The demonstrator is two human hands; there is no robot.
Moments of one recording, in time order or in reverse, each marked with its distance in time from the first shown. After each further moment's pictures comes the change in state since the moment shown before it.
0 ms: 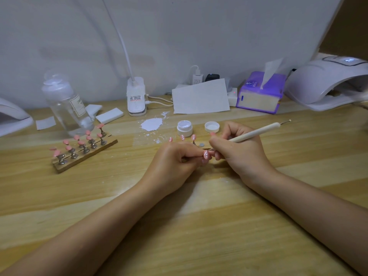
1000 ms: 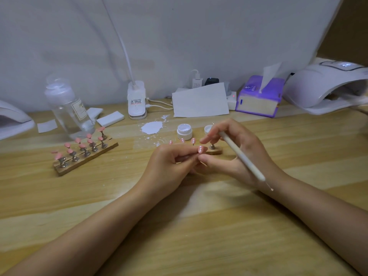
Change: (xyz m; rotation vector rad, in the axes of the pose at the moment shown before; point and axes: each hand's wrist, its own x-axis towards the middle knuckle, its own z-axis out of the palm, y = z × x) left_hand -0.005 0.004 -0.004 -0.280 0.051 -0.090; right_hand -0.006 -0.012 -0.019 -0.360 -0.269 -0.321
